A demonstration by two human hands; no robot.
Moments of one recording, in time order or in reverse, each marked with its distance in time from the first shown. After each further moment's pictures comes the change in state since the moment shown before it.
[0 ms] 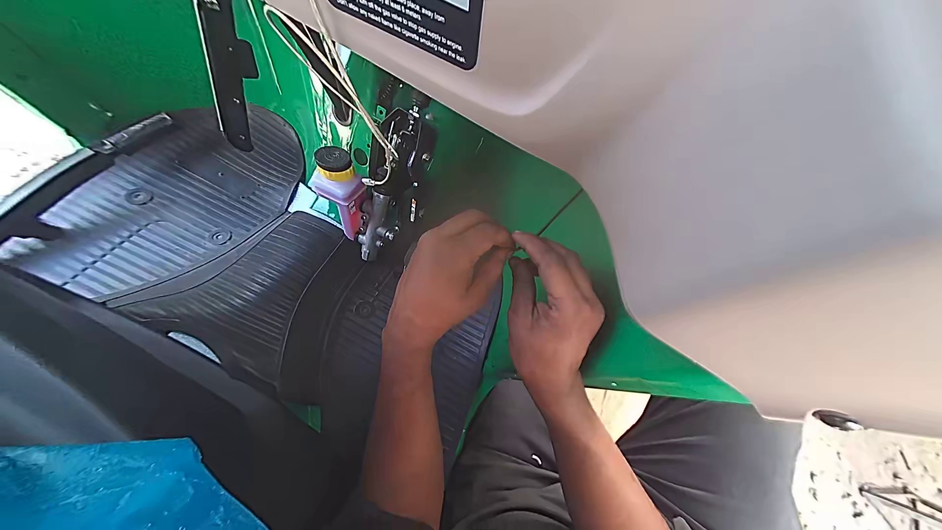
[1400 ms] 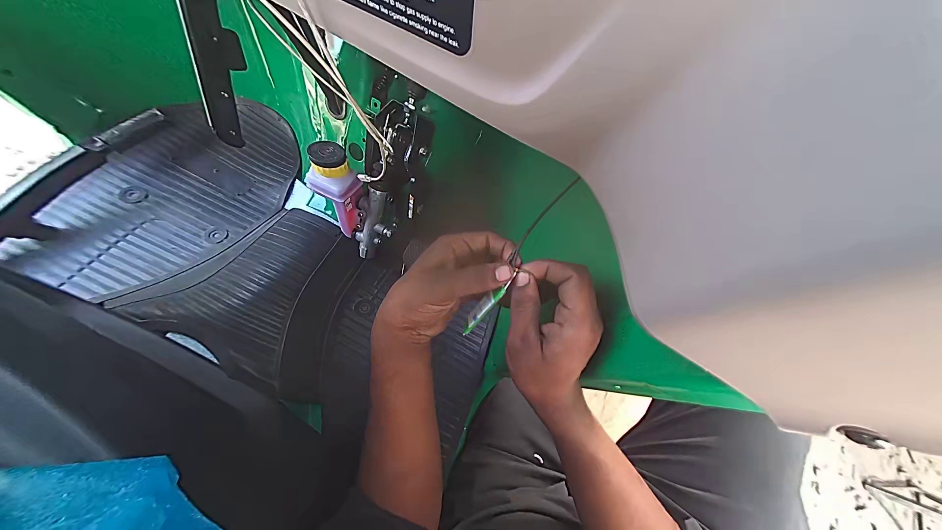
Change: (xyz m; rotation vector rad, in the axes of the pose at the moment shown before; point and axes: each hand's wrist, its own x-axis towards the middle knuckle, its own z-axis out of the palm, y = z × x) left_hand -0.013 -0.010 0.006 -1.344 -0.252 -0.490; right_hand -0.017 0.005 -0.001 0.283 0.011 0.104
